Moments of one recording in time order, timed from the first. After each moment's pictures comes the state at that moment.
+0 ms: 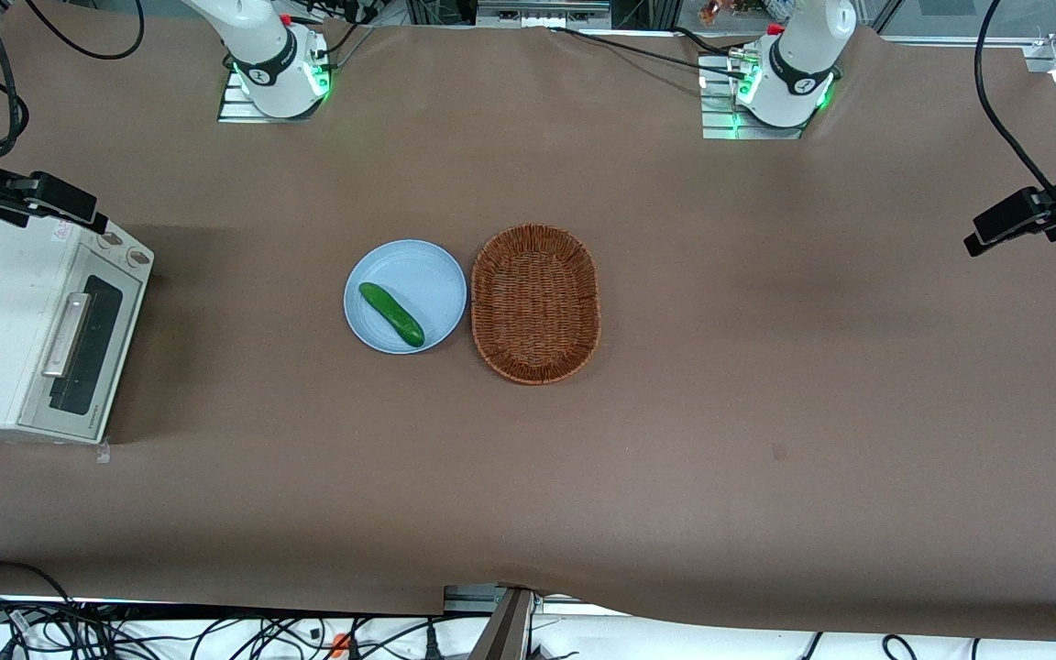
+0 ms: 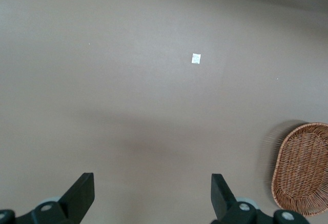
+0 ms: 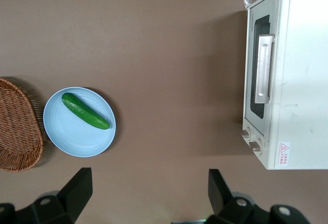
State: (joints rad) arm 0.17 0.11 -0.18 -1.42 0.07 1.44 0.10
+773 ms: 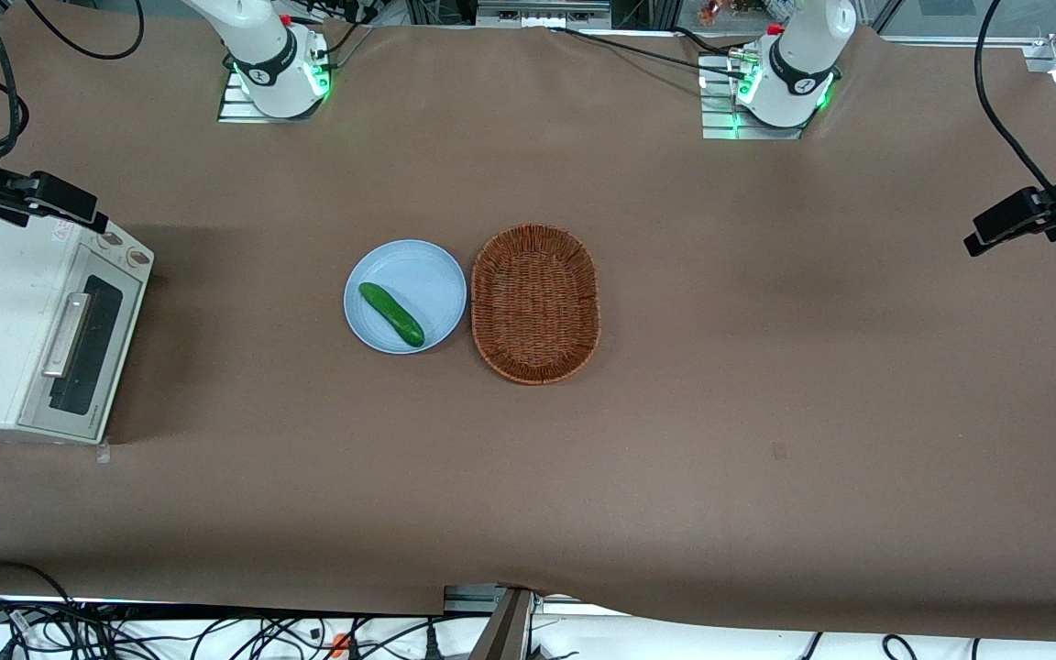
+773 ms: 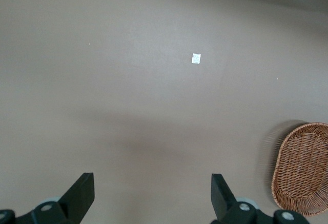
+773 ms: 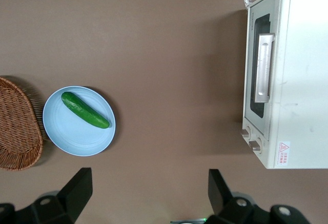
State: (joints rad) arm 0.17 0.11 -0.18 -1.42 0.07 1.43 0.10
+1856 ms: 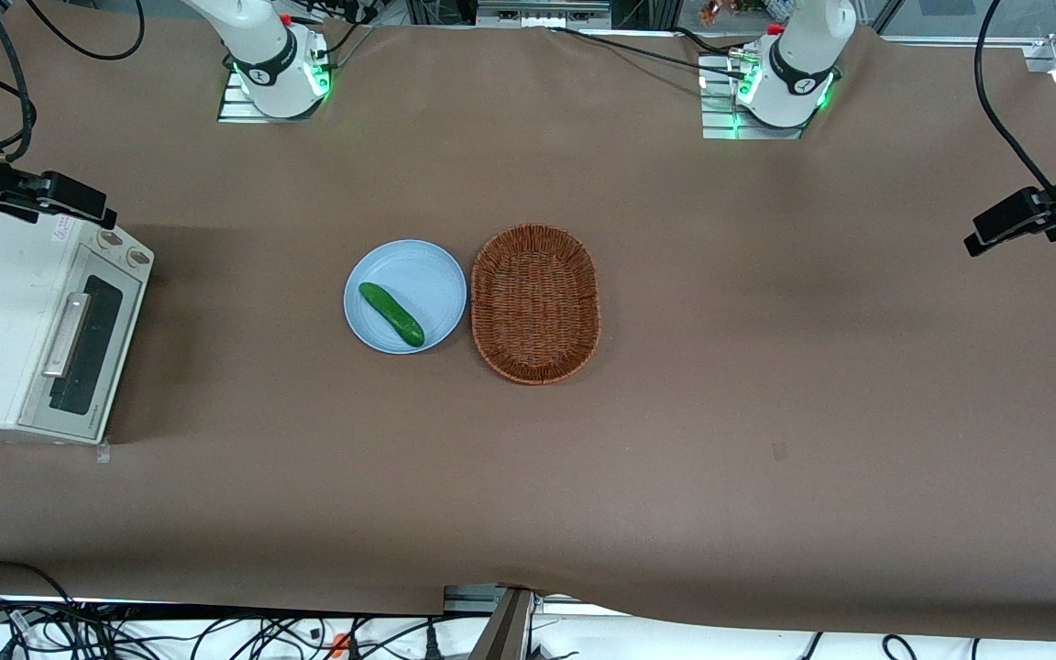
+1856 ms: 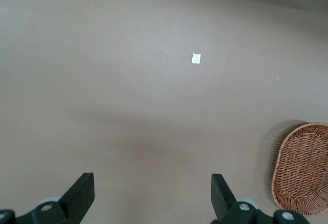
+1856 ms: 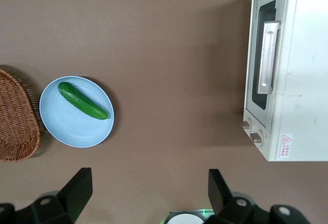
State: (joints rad) arm 0.17 0.12 -0.18 -1.43 0.07 1.40 0.09
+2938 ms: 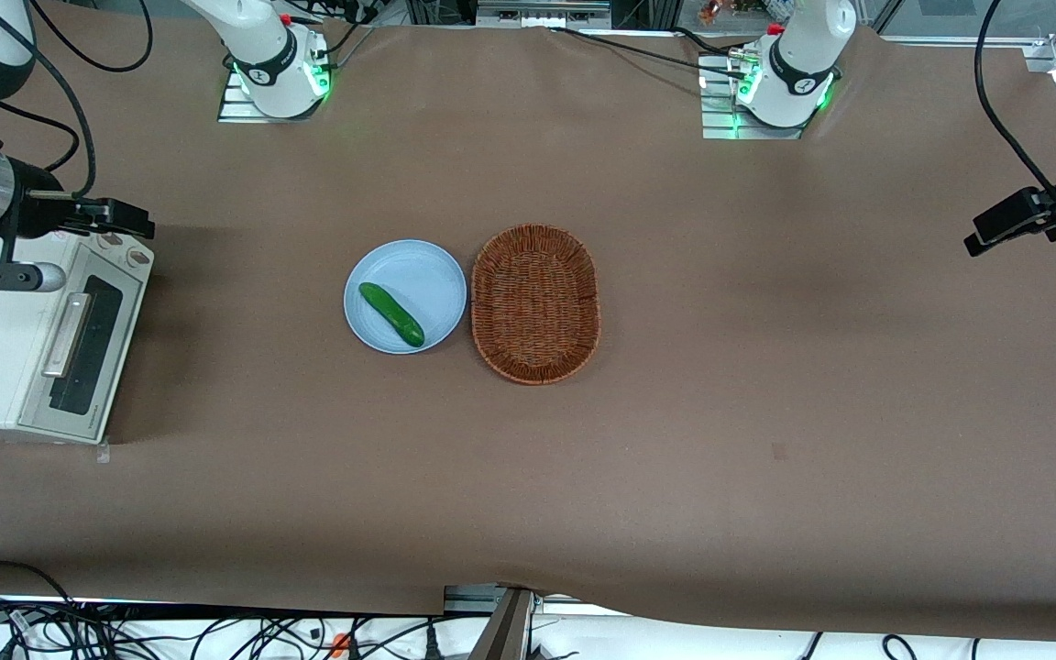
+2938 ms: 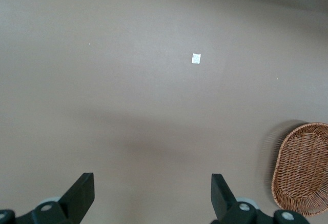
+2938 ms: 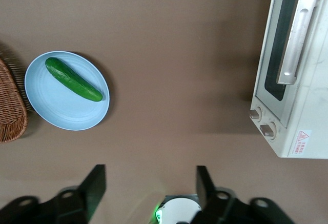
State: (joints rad) arm 0.19 0.19 -0.17 -1.45 0.07 1.37 0.07
